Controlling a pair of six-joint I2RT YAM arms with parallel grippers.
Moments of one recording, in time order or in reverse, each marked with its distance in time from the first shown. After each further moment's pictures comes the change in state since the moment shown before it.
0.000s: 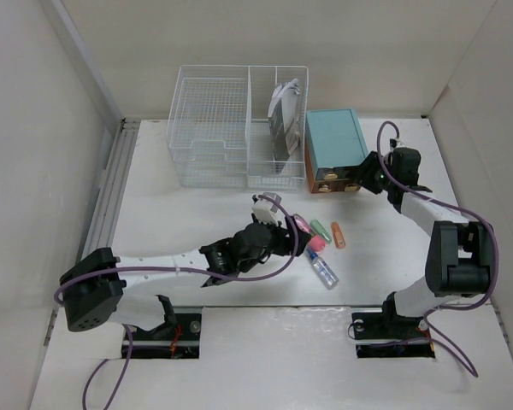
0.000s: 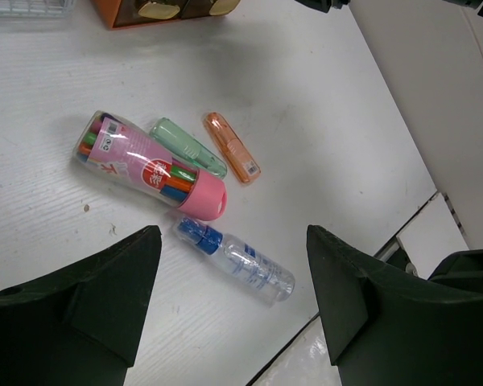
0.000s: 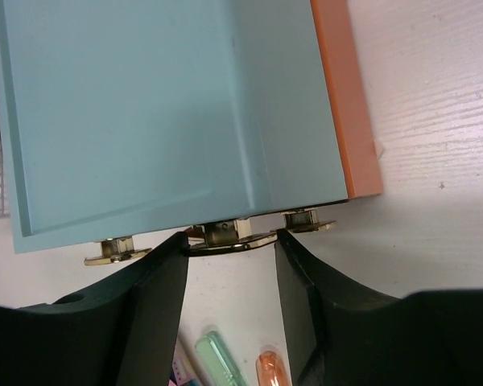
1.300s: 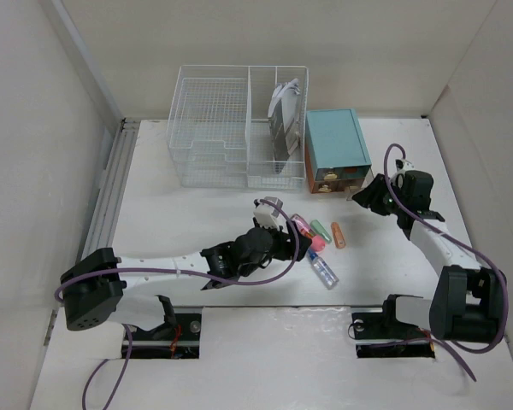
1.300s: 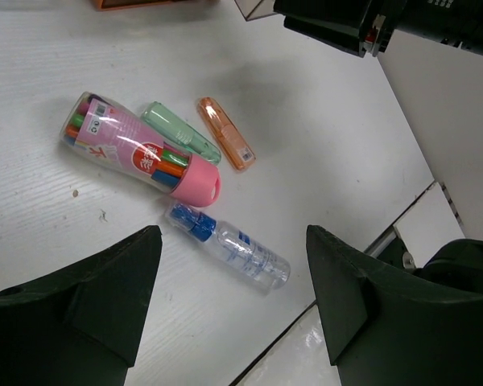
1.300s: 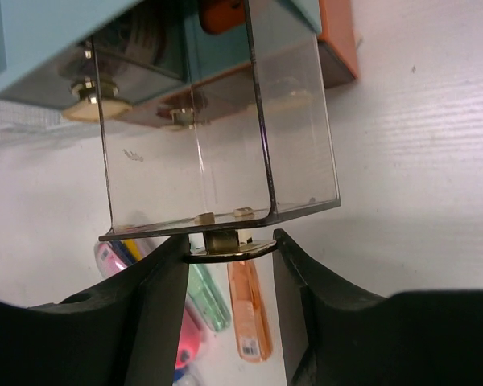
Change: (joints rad) left arm -0.029 0.000 -0.015 -0.003 -0.013 -0.022; right arm -0.049 -0.282 -0.212 -0.113 -0.061 -0.121
